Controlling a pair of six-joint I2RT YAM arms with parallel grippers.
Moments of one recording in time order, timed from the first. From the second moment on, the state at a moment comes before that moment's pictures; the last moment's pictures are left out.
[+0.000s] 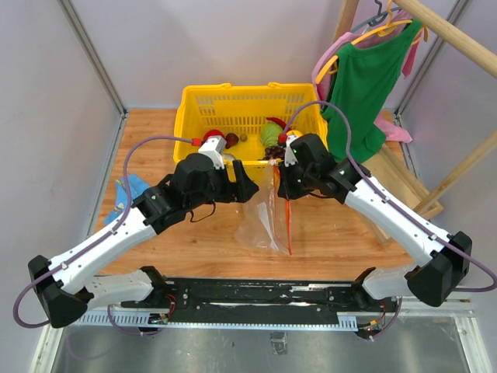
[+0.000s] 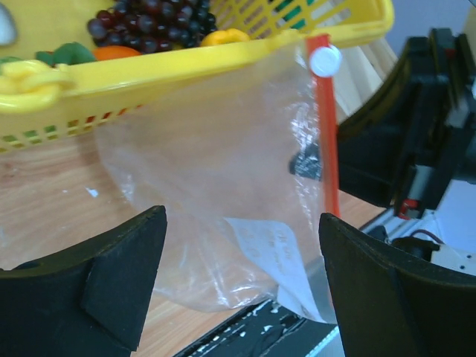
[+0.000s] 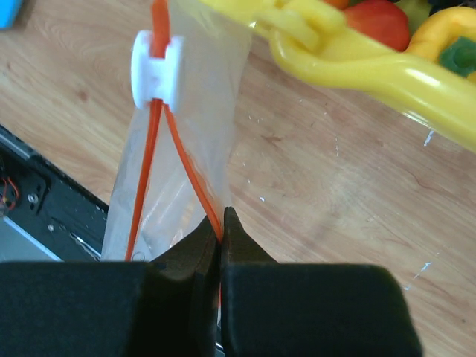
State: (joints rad) left arm -0.80 1.07 1.07 -0.44 -0.12 -0.65; right arm 0.72 1.34 1.30 -0.80 -0.11 0.28
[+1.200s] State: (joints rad) left arm -1.09 1.22 1.19 -0.73 -0.56 -0.61; right arm 0.87 1.36 1.30 -0.65 0.12 0.60
